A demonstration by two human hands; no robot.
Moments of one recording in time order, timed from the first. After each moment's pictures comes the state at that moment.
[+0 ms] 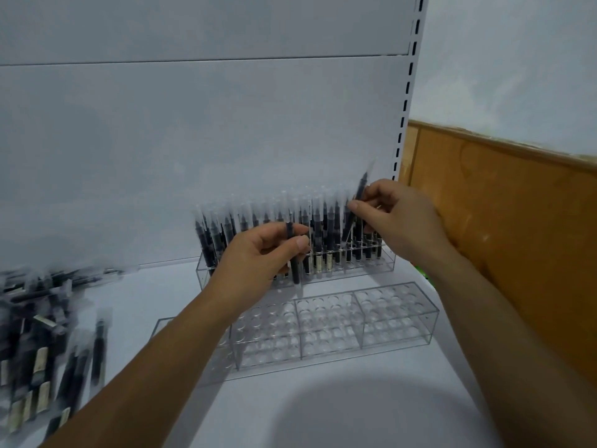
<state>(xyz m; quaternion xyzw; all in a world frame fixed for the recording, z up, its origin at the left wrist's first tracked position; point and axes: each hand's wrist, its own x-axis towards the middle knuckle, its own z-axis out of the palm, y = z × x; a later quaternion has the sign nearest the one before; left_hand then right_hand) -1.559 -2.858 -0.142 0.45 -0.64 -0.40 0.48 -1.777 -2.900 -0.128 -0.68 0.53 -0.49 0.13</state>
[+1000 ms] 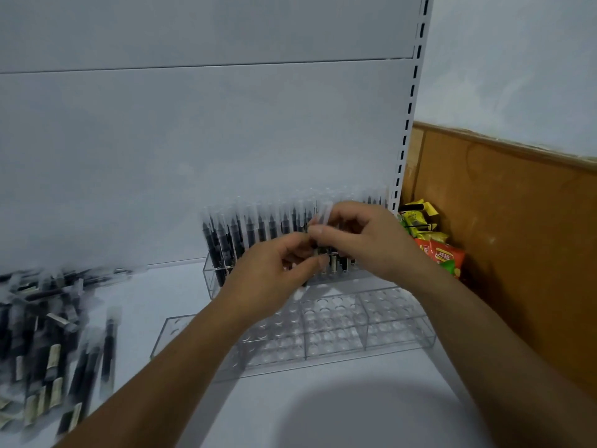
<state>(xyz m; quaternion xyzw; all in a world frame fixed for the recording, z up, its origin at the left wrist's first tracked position) -1.563 -2.855 -0.148 0.48 -0.77 -0.24 0.36 -1.742 -2.874 -0.124 -0.76 0.42 -0.44 0.25</state>
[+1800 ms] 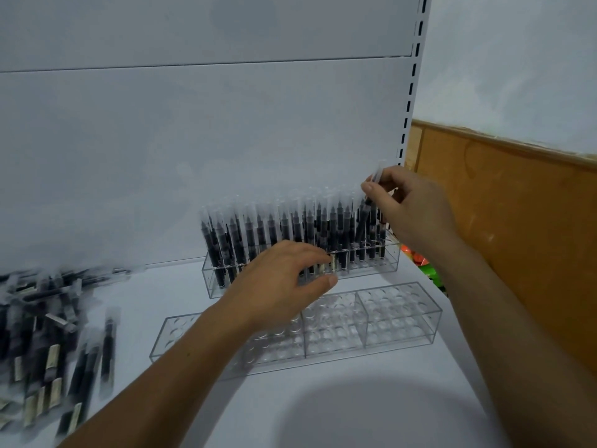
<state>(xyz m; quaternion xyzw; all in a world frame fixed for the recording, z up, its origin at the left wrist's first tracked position) -1.566 -2.857 -0.152 0.49 -0.85 -0.07 0.17 -1.783 -2.904 -0.120 -0.68 0.53 -0.51 0.04</state>
